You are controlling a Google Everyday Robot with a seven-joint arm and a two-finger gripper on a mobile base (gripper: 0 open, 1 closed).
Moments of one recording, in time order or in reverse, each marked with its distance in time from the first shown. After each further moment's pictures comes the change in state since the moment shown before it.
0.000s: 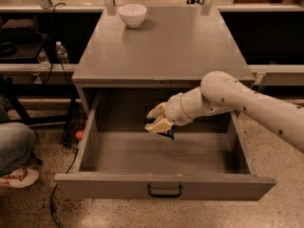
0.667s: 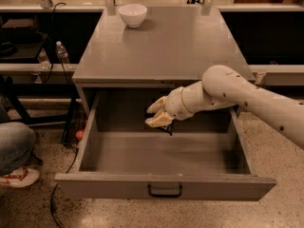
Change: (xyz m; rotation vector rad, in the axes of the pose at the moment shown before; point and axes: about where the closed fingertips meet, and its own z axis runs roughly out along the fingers) arm -0.012 -0.015 -0.012 0.026 -0.014 -0.030
